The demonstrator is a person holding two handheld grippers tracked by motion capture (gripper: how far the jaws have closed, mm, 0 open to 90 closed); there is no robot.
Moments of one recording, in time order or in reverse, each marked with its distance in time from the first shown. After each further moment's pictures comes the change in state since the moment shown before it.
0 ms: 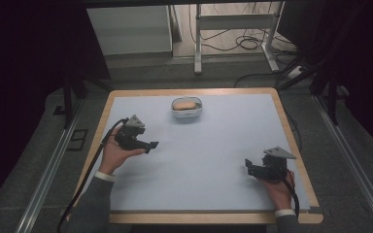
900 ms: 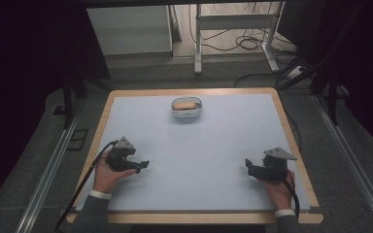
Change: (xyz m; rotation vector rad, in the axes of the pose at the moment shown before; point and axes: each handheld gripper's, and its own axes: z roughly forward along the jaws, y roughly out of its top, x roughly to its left) left arm -0.005 -0.071 0.006 0.016 -0.023 -0.104; right arm 0.001 -0.001 -0.002 -0.022 0.000 -0.009
